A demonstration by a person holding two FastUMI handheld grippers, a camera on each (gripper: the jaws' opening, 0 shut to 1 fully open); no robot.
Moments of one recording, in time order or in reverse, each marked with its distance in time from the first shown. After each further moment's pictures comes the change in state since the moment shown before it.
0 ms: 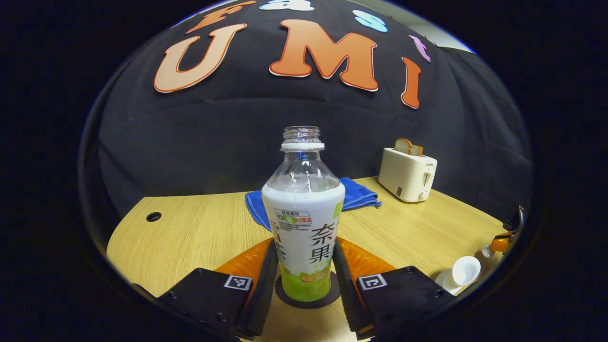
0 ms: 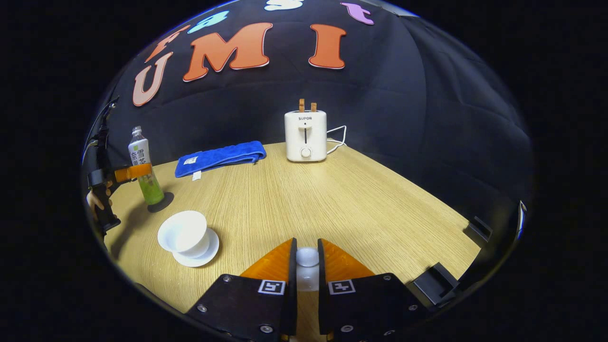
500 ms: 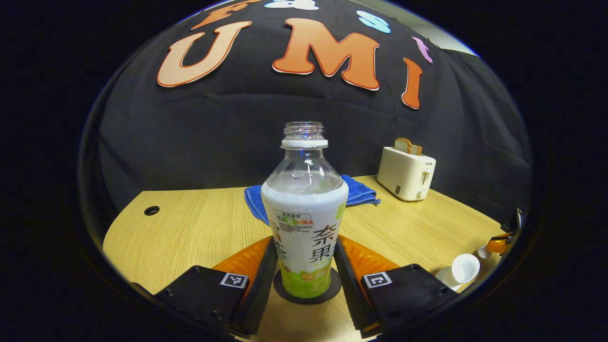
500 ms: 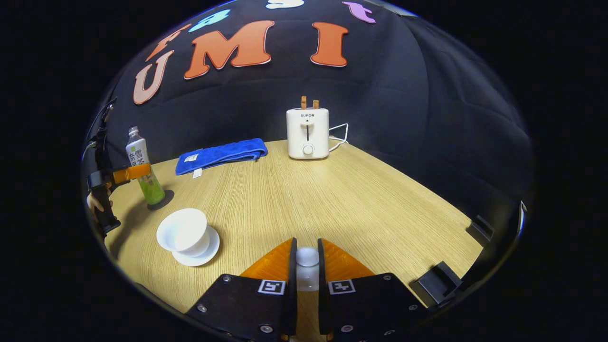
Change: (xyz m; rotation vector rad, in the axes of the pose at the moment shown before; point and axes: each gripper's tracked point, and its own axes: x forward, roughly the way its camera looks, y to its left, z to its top) left arm -0.007 0.000 -0.008 -0.019 0.013 -0.005; right arm -0.001 0.005 0.001 -0.004 0.013 0.012
